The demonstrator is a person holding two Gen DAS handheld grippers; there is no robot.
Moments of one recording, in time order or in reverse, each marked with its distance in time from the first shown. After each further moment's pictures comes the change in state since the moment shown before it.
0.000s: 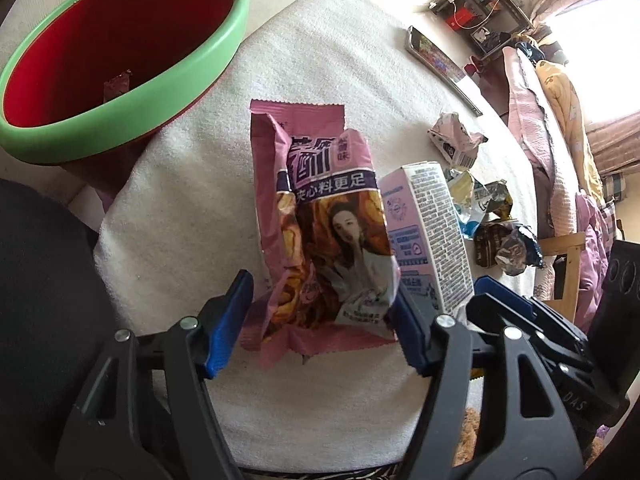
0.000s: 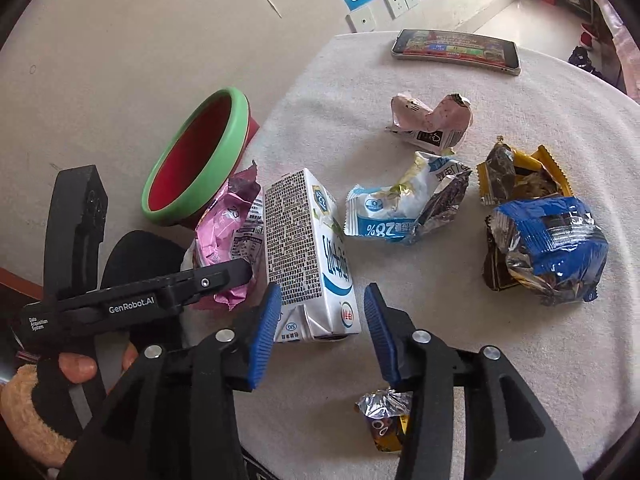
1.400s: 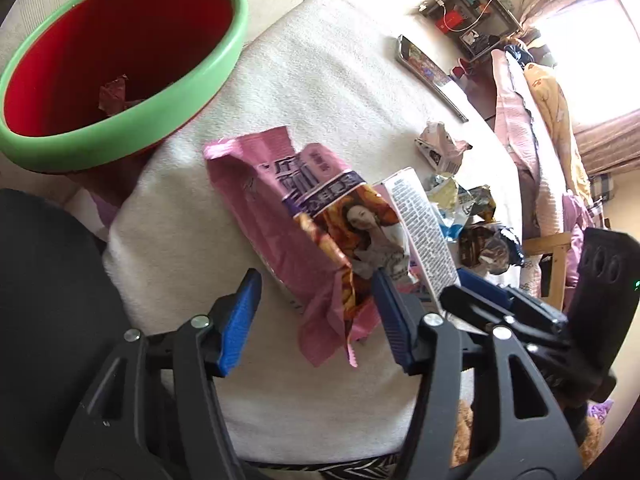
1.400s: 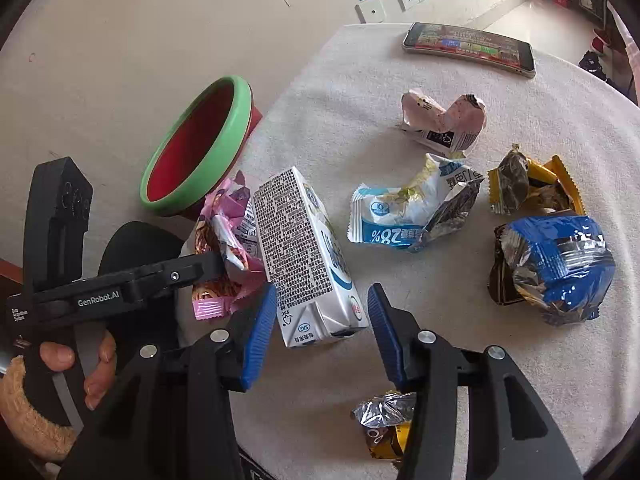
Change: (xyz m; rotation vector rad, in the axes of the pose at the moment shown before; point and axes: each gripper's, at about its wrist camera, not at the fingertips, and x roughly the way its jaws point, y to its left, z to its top) left arm -0.009 0.005 0.004 0.001 0.002 -0.048; right arm 0.014 -0.003 0.011 -0.025 0.065 0.001
